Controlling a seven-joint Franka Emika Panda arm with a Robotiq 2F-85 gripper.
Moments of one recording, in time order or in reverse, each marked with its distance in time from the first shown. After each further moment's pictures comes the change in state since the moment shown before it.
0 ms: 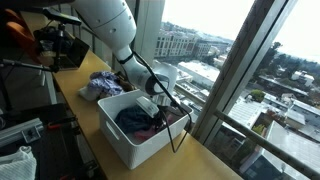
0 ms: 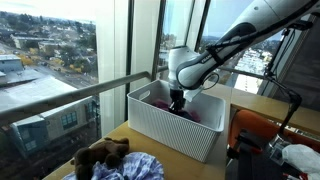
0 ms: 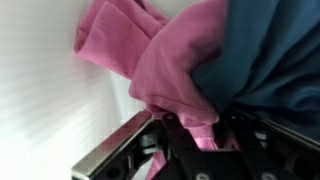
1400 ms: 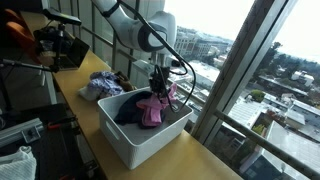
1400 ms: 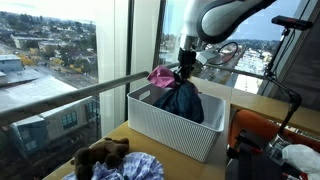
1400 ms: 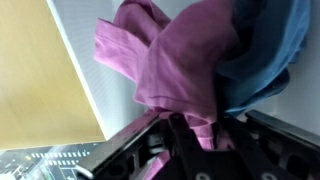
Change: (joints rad) arm 0.043 -0.420 0.004 -0.237 0.000 -0.011 0.062
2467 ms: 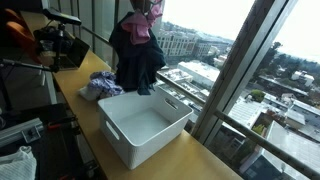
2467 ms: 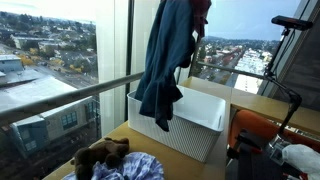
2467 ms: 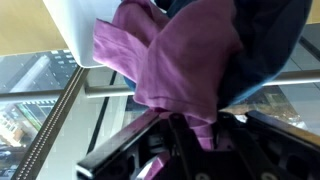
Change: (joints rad) arm 0.109 -0.443 0.194 0.073 -0.018 -0.212 0.183
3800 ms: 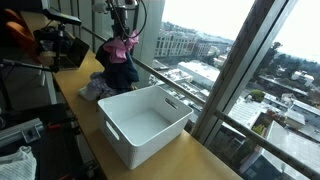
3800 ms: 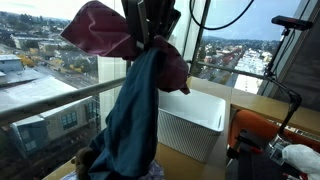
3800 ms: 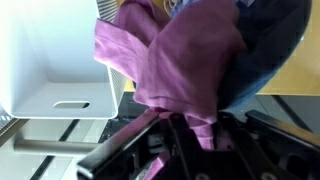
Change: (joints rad) arm 0.111 0.263 0.110 0.055 -0.077 -0.050 0.157
